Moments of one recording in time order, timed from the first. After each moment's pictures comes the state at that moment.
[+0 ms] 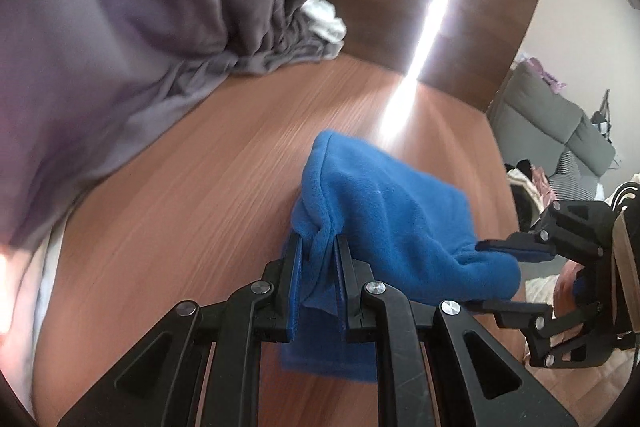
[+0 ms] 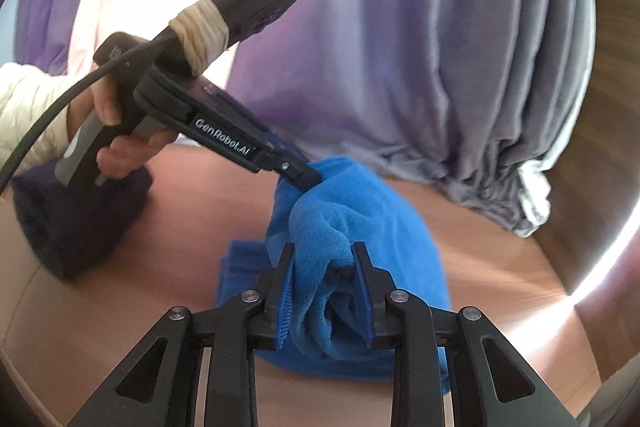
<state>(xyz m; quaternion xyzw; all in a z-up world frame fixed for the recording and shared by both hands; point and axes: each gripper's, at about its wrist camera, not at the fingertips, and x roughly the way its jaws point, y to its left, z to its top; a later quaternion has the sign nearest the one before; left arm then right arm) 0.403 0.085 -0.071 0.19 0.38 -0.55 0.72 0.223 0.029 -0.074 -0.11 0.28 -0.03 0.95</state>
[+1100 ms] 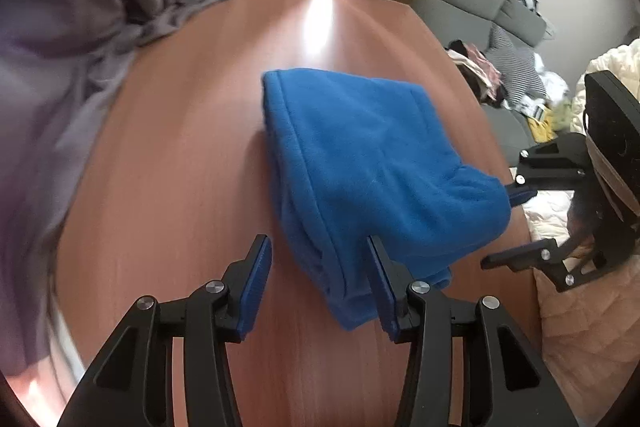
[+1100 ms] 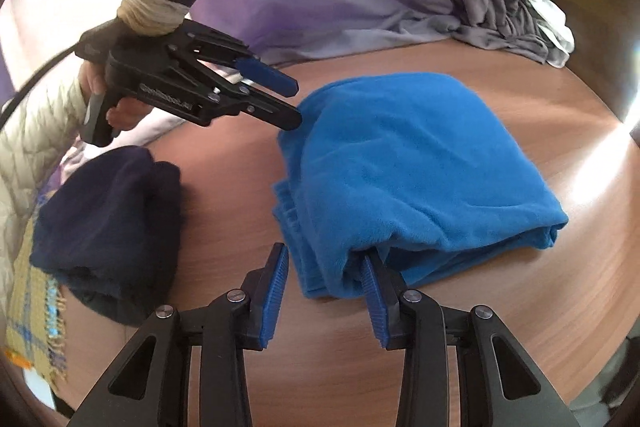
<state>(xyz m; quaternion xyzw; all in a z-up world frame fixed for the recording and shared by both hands) 0.442 0.063 -0.086 0.36 0.39 -0.66 0.54 0.239 0.044 -0.101 0.14 0.43 -0.06 0.89</state>
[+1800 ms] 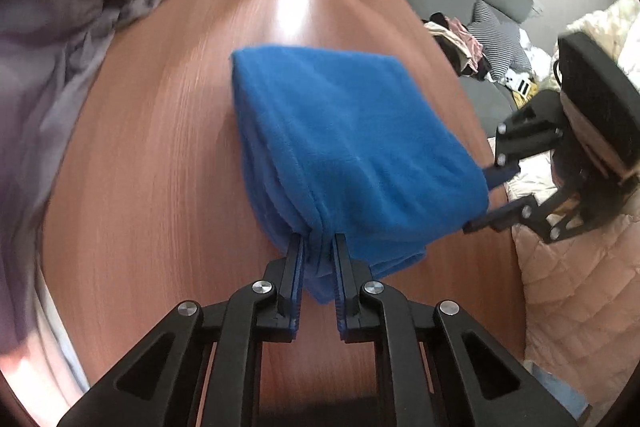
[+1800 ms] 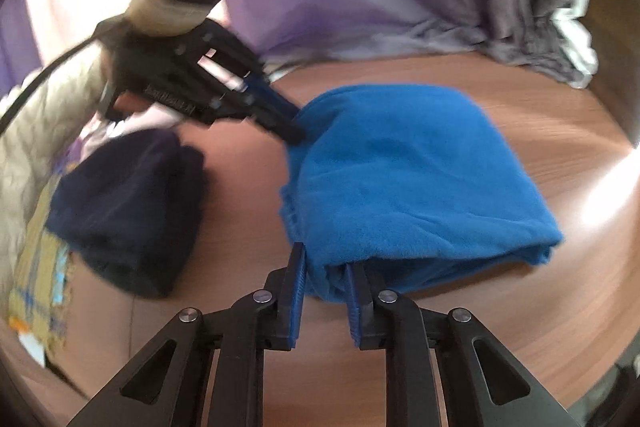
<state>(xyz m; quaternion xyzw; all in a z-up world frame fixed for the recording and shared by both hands) 0.419 0.091 -0.085 0.38 0.42 -0.65 0.51 0.230 0.051 -0.095 0.10 0.44 0.01 0.89</state>
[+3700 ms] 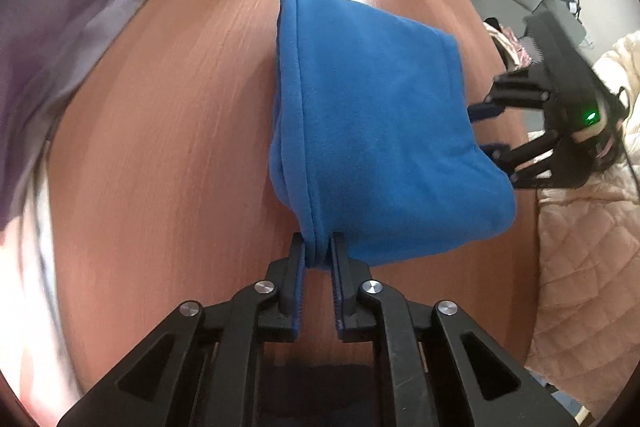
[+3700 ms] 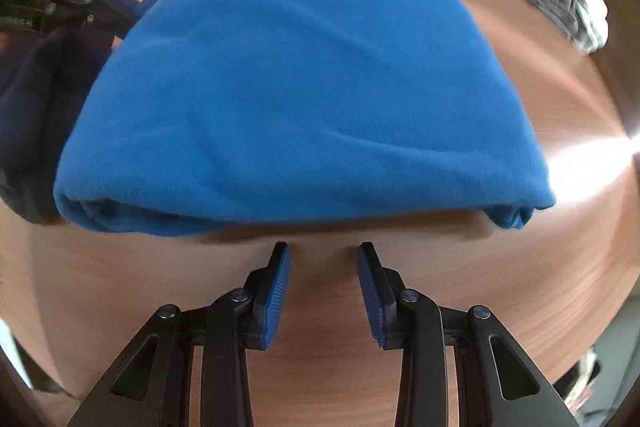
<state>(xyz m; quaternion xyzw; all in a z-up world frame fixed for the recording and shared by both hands) 0.415 0.137 -0.107 0.37 0.47 -0.57 0.57 0.259 0.025 -0.159 0.03 0.59 -0.05 0.80</state>
